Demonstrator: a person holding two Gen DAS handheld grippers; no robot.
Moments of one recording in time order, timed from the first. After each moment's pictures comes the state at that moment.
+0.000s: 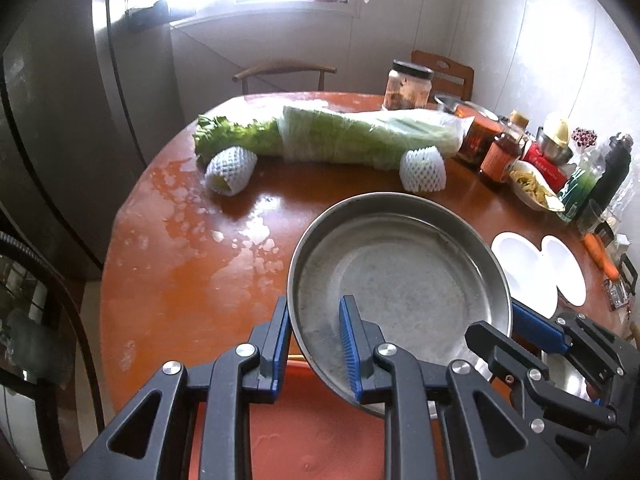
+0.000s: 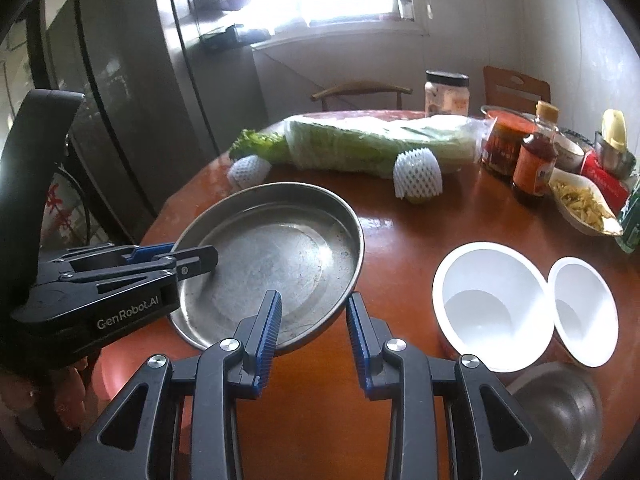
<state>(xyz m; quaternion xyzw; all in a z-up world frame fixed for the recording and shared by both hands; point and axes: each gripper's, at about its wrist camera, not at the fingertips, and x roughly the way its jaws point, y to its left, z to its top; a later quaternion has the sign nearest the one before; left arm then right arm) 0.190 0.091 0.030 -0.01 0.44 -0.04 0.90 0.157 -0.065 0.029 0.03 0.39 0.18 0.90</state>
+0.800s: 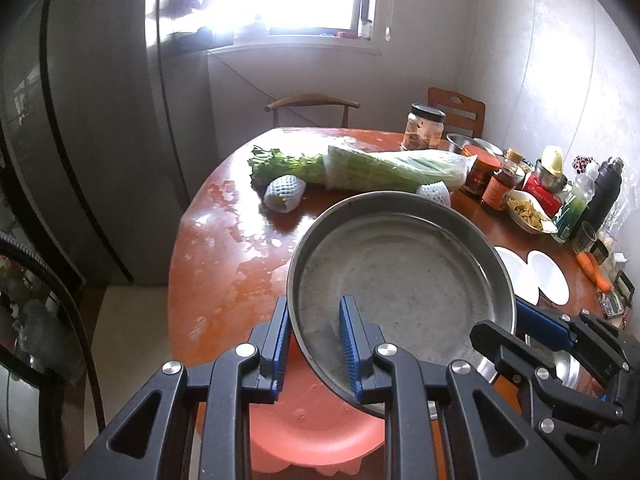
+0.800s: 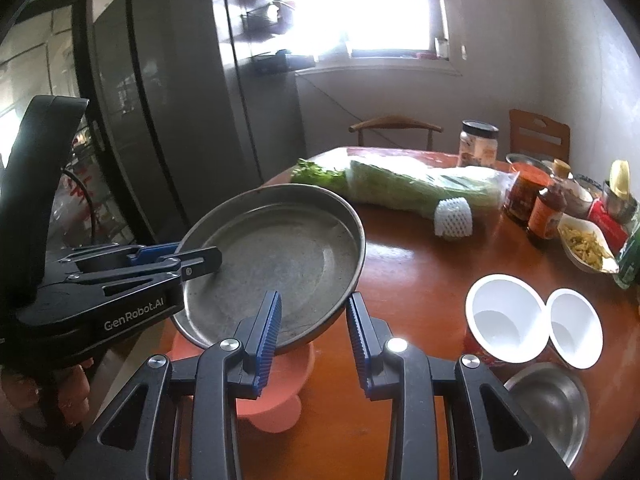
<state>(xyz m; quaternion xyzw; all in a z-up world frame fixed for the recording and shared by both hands) 0.117 0.132 0.075 -0.02 0.39 0.00 0.92 0.100 -0.029 0.080 0.00 0.34 0.23 0.91</state>
